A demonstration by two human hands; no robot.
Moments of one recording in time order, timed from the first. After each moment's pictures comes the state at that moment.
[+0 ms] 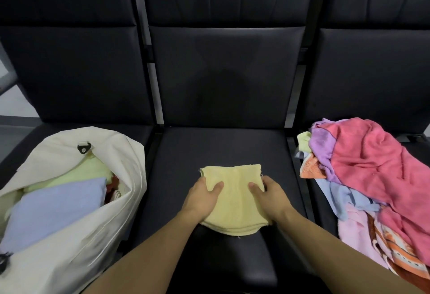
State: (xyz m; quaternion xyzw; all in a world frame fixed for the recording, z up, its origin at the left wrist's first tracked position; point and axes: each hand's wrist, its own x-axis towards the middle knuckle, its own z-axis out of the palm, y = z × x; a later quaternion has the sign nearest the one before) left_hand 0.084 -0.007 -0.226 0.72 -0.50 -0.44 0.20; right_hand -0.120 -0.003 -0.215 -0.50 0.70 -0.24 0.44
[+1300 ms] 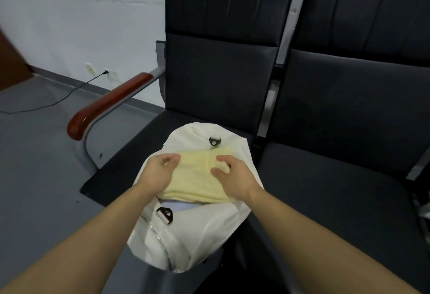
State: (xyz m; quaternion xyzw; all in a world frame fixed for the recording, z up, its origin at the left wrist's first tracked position) left_hand 0.437 0.080 -0.122 0.78 -0.37 -0.30 0.40; right_hand 0.236 0.000 -0.129 -0.70 0.48 -0.17 0.49
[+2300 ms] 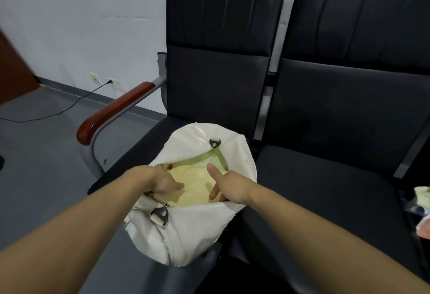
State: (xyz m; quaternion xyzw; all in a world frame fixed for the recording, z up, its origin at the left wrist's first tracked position) left_hand 0.418 0.089 -0.053 0.80 -0.46 -0.31 -0.23; right_hand 0.211 0.032 -0.086 -0.73 0.46 0.04 0.50
